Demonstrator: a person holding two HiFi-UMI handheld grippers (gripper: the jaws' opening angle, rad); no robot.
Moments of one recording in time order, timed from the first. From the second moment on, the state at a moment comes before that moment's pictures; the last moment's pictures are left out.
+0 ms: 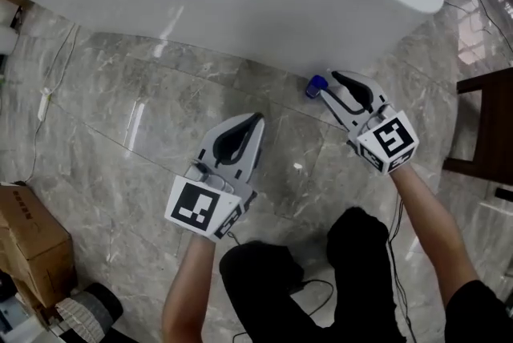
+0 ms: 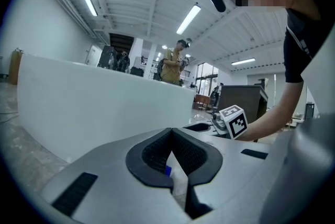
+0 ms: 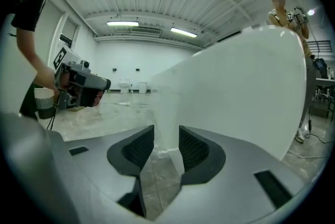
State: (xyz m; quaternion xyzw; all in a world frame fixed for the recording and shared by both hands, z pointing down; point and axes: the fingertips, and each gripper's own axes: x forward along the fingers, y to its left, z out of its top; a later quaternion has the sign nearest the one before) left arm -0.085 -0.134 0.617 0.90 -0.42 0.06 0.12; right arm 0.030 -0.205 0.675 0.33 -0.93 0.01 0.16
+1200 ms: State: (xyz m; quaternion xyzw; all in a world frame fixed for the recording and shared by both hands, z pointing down) left arm -0.057 0.018 0.024 0.85 -0.52 0.01 0.13; right arm 0.075 -0.033 0.044 0.28 -0.95 0.09 0.10
